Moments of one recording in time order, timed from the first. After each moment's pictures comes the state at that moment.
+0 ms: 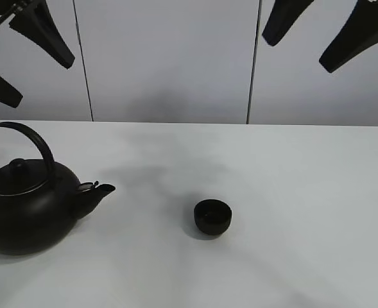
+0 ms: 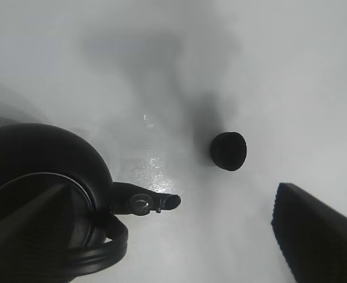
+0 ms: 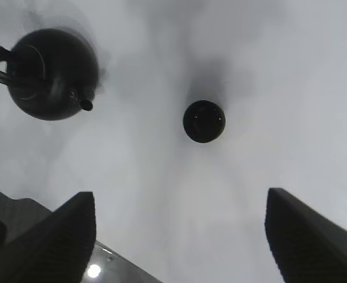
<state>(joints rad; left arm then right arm) -0.06 1.70 -1.30 -0.72 1.02 0.32 0.17 1.54 -1.41 0.46 1.18 -0.15</state>
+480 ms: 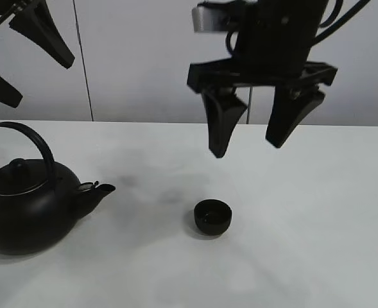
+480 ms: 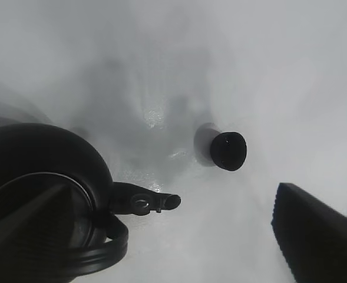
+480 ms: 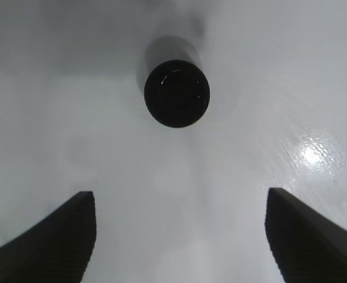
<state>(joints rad) -0.06 1.70 -1.30 -0.72 1.02 0.32 0.52 1.75 -1.44 0.07 1.14 0.03</state>
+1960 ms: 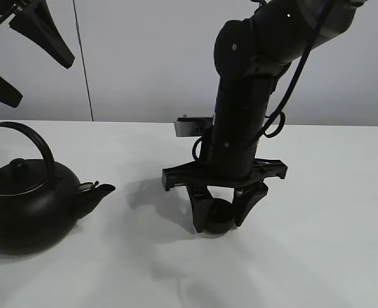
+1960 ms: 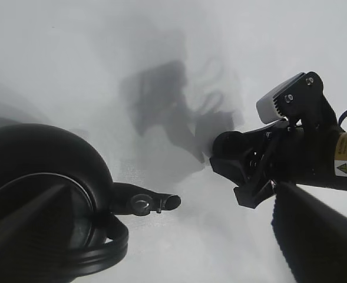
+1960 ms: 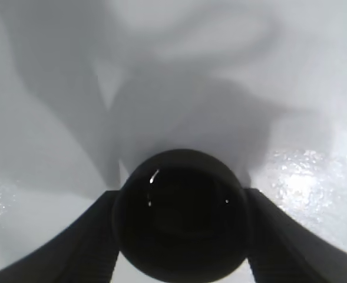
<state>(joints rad) -0.06 1.70 -1.30 -0.72 1.02 0.32 0.53 2.15 -1.45 0.09 0.87 0.13</state>
